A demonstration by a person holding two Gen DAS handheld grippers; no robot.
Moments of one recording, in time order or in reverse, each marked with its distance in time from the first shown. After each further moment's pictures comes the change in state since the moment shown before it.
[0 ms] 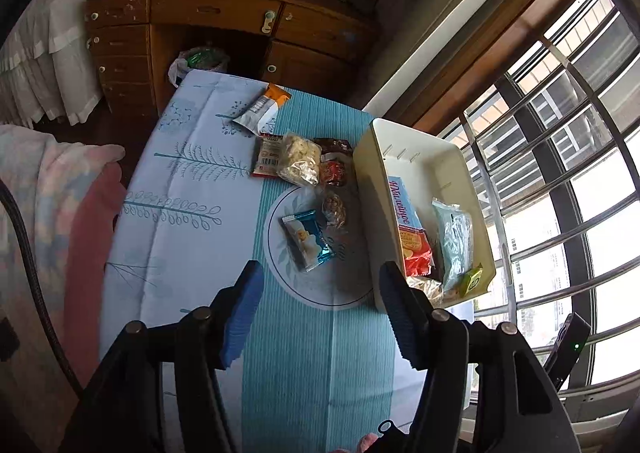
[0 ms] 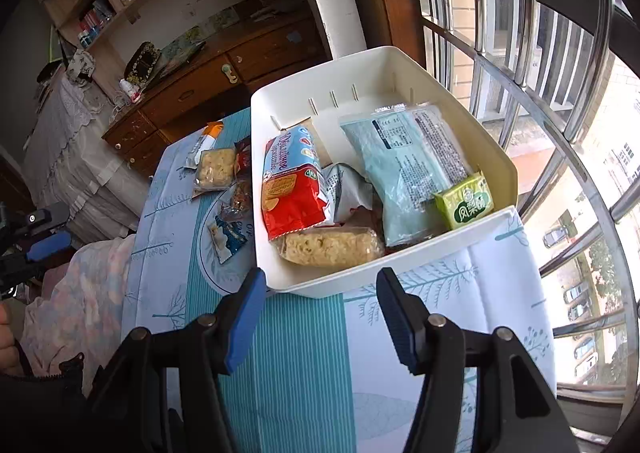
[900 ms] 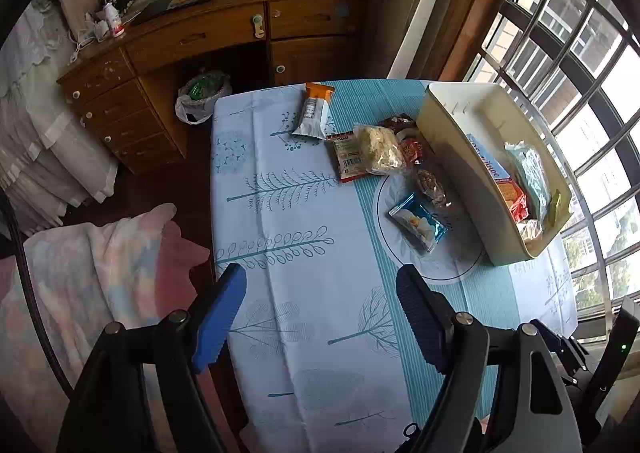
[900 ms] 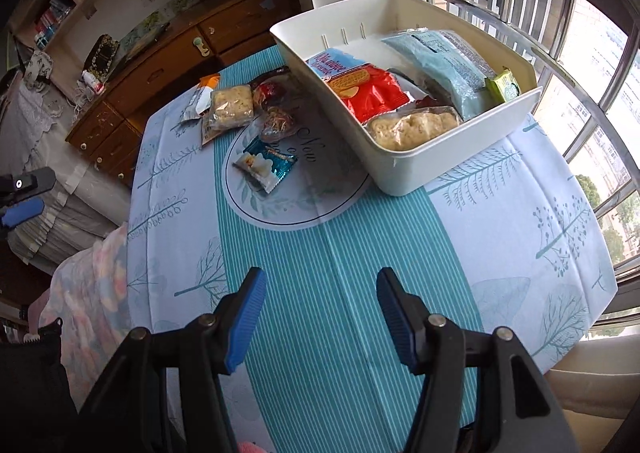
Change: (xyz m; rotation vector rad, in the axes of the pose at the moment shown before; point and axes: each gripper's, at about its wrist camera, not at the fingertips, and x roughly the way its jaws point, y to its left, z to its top) left arm 0.009 0.072 0.043 0.360 0.083 0.170; right arm 0.030 0.118 -0.079 0.135 0.067 -0.156
